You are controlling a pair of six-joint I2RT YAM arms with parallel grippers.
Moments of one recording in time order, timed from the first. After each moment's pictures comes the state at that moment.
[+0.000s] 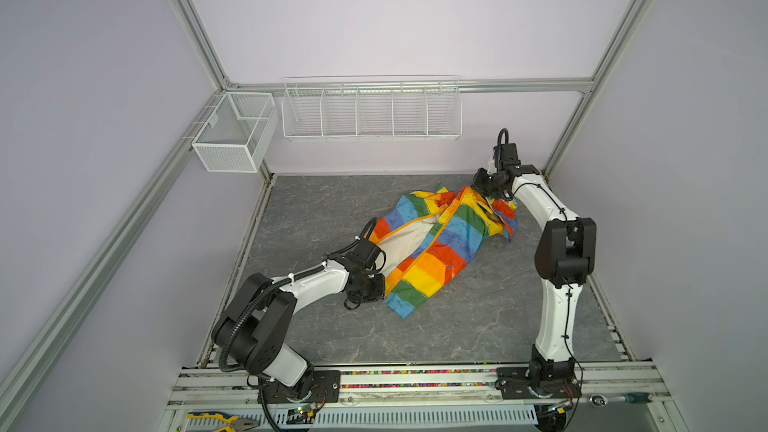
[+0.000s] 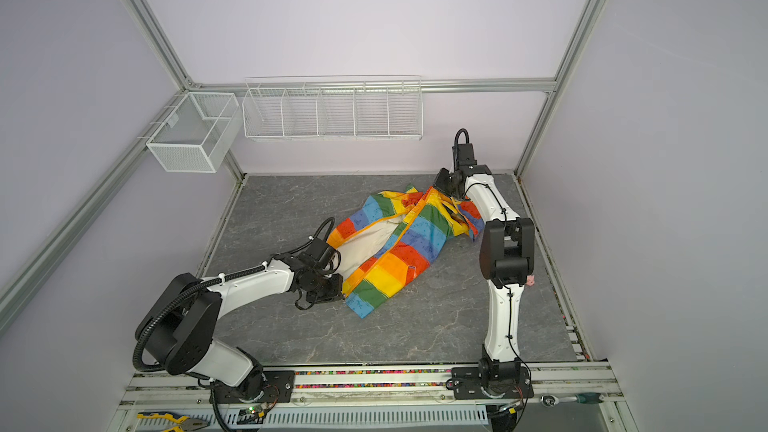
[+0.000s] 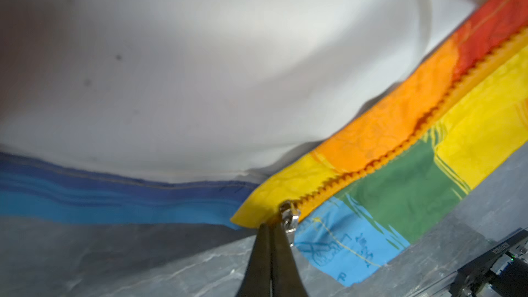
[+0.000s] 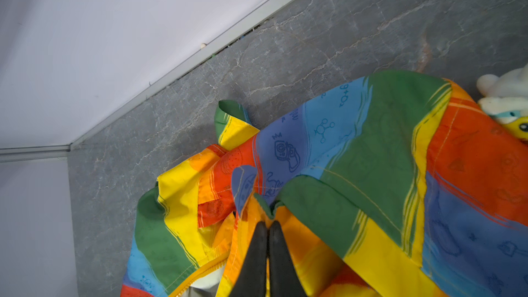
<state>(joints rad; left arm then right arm) -0.63 1.55 0.79 -0.51 0.26 -0.63 0.11 2.16 1.94 -0.68 -0.24 0.59</state>
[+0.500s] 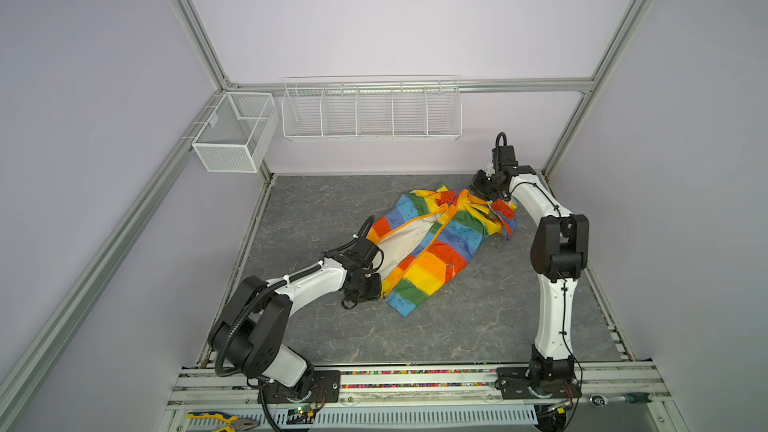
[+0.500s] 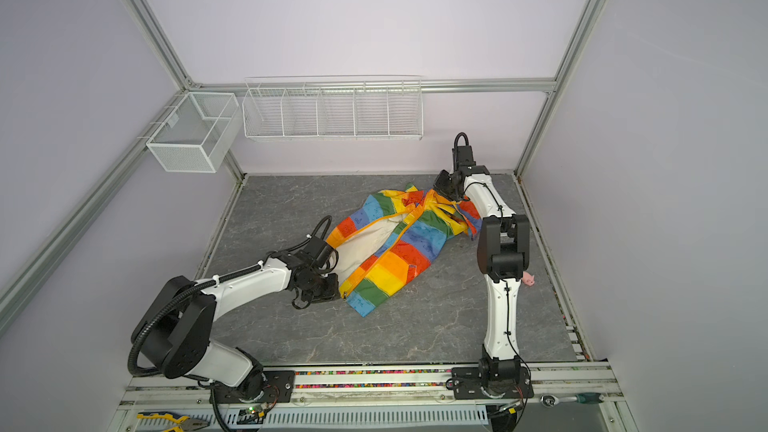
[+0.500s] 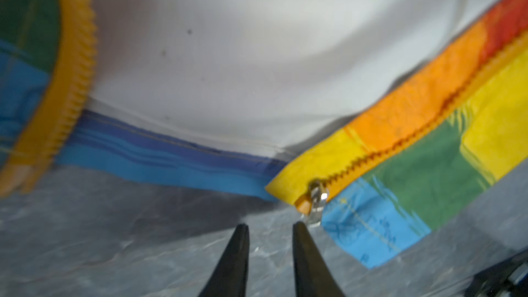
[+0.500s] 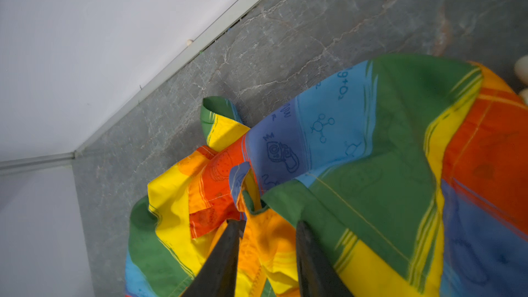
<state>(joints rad) -0.61 1.49 0.82 -0.63 0.20 -0.61 0.10 2.24 2.00 -0.71 -0.27 0.63</state>
